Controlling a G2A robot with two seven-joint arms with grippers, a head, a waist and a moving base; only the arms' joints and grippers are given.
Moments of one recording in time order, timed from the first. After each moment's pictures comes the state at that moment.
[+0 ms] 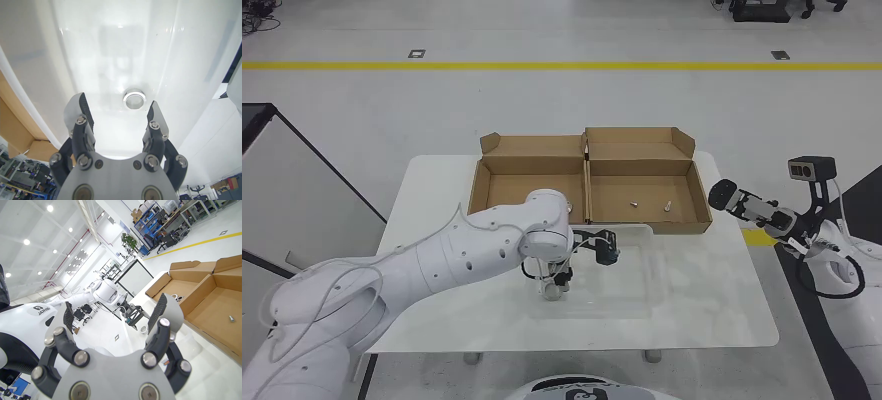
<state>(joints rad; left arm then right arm) 0.51 -1.19 -0.17 -1.56 0.57 -0.45 -1.37 -1.57 -0.81 1.65 -1.56 0.71 -0.71 1.11</state>
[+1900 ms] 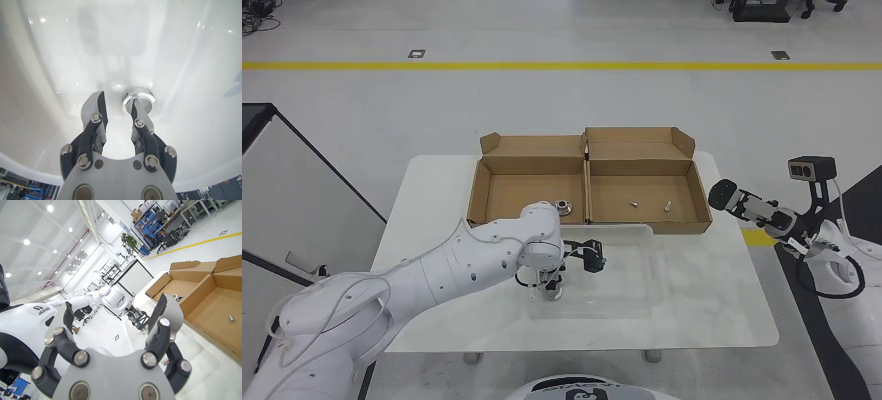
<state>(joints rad) 0.60 -1.20 -0.17 -1.48 0.66 -0.48 -1.34 -1.57 -0.81 1.65 -1.56 0.71 -0.71 1.11</state>
